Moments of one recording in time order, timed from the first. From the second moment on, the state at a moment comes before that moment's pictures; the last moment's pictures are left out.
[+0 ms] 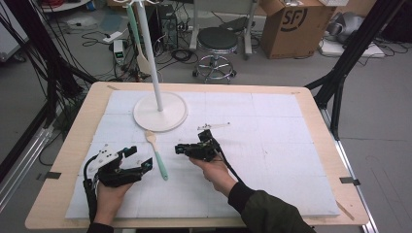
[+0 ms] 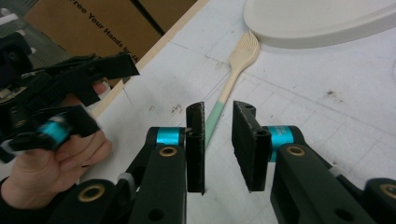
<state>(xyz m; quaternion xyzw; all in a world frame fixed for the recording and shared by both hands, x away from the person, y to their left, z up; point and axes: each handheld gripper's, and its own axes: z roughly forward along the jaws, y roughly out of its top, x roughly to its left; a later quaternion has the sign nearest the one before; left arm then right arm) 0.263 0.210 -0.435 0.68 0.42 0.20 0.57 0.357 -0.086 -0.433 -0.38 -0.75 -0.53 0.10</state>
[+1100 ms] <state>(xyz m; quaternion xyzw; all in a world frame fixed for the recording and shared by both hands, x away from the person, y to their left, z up) 0.333 0.201 -0.456 0.72 0.53 0.07 0.45 0.348 -0.125 -0.413 -0.38 -0.74 -0.55 0.08</state>
